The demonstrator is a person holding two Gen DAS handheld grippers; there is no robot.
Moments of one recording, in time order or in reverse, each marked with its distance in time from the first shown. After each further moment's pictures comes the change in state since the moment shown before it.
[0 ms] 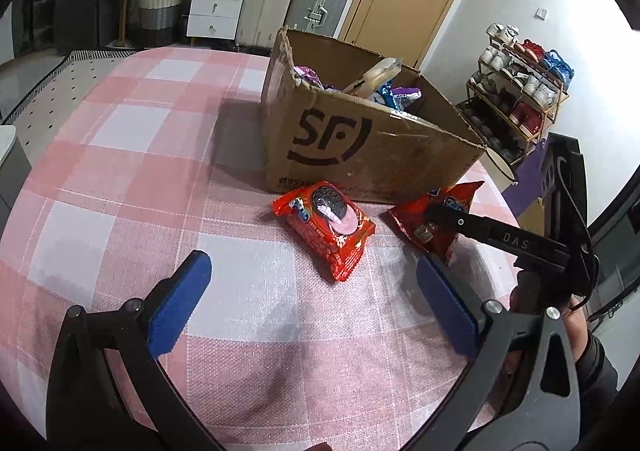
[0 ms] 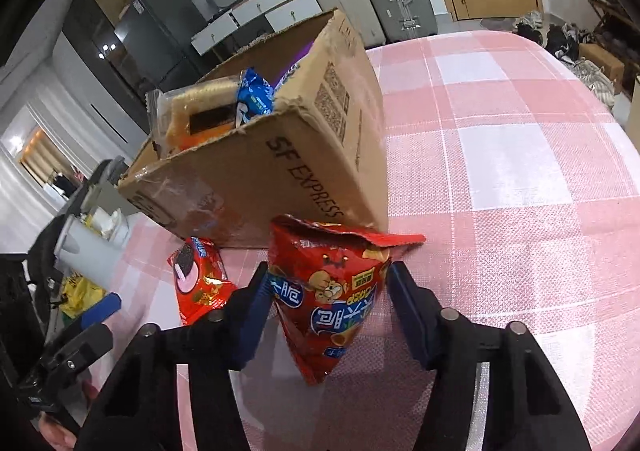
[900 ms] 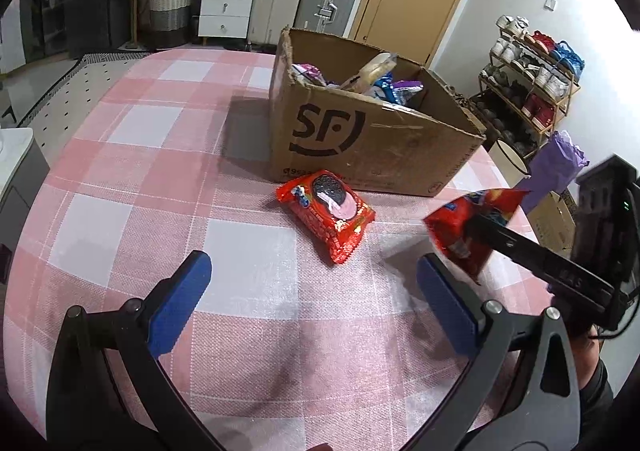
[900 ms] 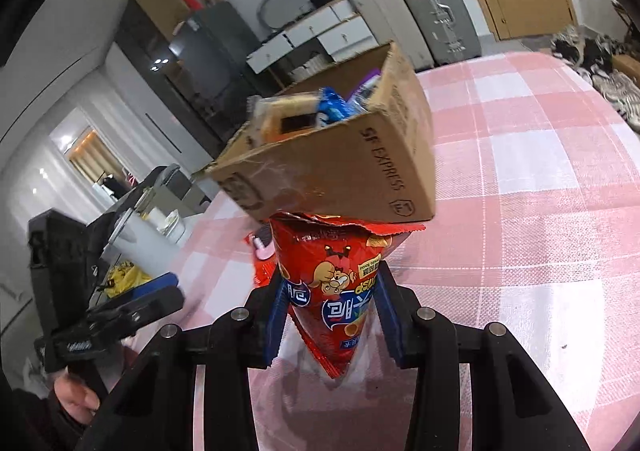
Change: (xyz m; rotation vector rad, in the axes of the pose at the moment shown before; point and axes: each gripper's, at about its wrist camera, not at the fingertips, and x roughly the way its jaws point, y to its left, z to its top) left arm -0.018 -0.006 -0.011 0.007 0.018 0.069; right arm -0.062 0.011 -0.044 -0.062 -0.094 0.198
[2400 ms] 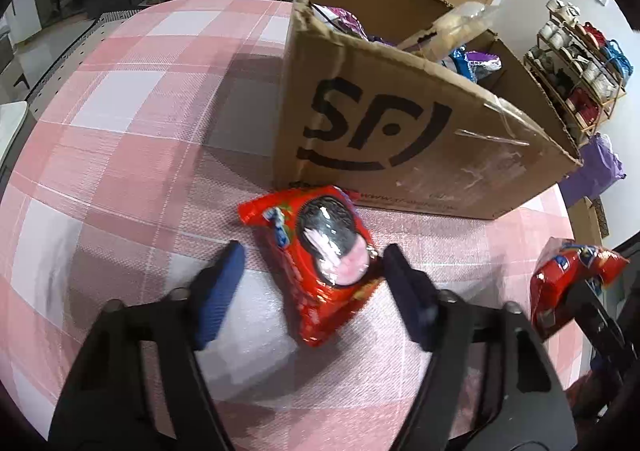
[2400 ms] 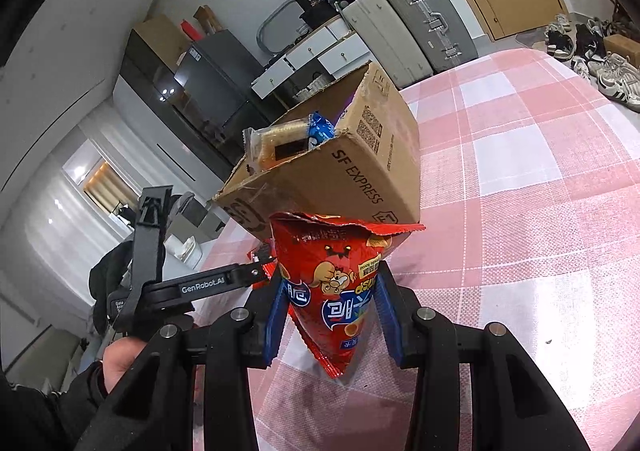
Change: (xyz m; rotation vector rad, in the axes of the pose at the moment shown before) left arm 0.093 -0.007 0.039 -0.077 0.165 0.089; right arm -0.023 -0.020 -0.004 0.089 -0.068 0.064
